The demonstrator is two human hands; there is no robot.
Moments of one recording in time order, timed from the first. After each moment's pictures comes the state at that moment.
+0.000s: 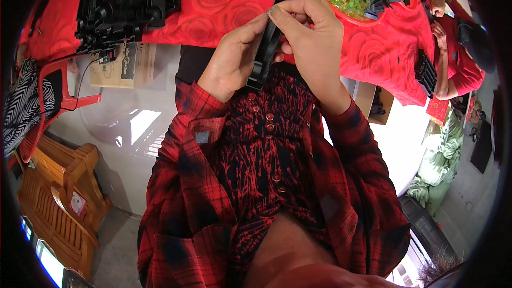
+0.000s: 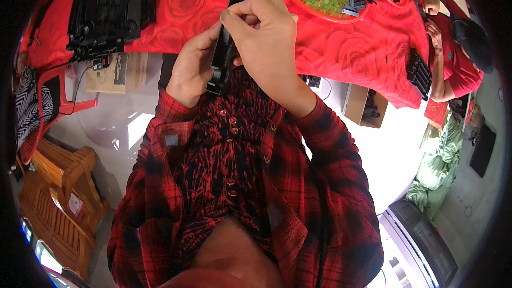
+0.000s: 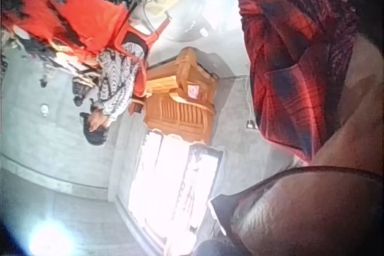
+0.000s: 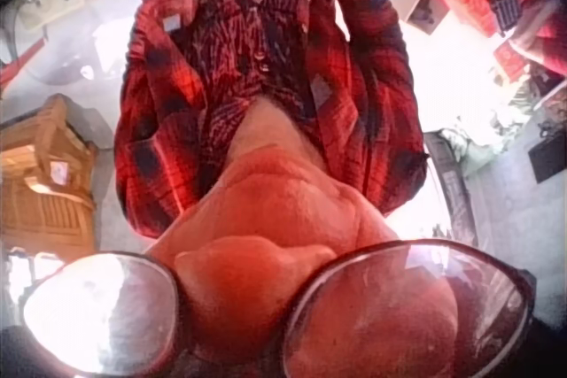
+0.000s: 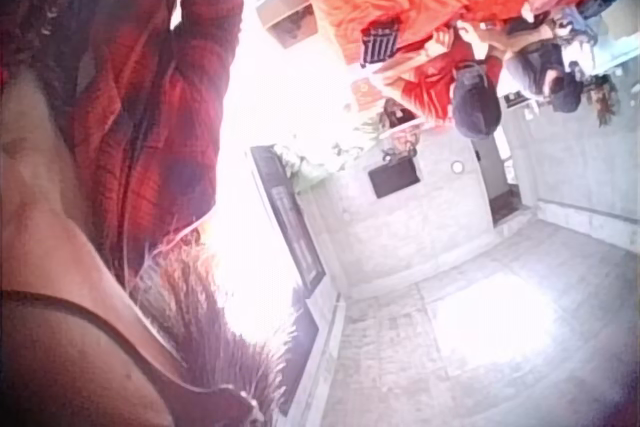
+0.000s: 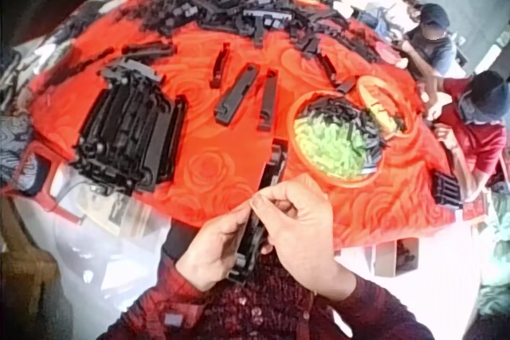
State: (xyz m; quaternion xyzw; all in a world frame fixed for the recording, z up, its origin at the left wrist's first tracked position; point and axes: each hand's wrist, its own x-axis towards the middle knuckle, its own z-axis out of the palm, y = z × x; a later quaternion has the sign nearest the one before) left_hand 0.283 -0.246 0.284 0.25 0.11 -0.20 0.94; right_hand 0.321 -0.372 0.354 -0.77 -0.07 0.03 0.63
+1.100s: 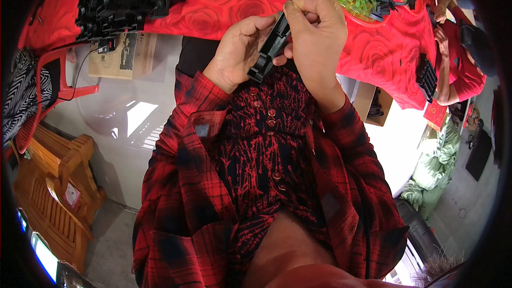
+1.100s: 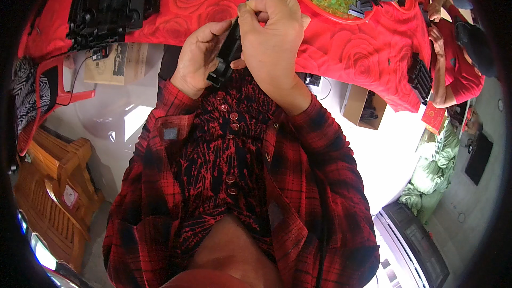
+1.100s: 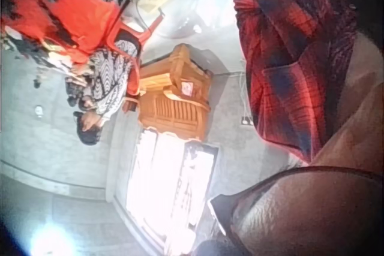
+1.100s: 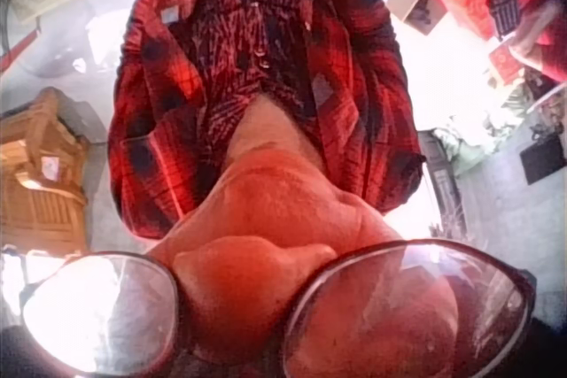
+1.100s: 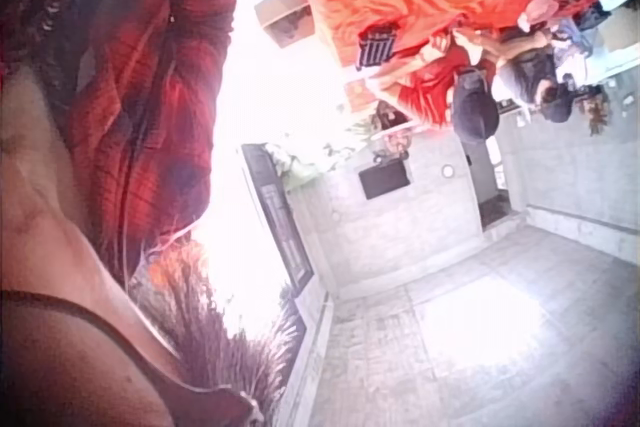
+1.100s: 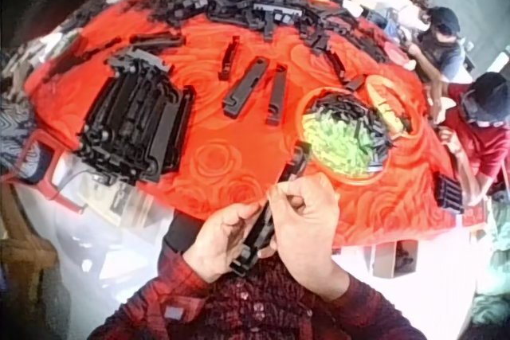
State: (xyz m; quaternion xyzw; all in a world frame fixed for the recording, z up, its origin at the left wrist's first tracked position) left_hand 0.281 -0.244 0.277 0.07 0.07 -0.26 0.96; right_hand 0.321 -0.371 0.325 -0.81 -0.04 -0.06 0.58
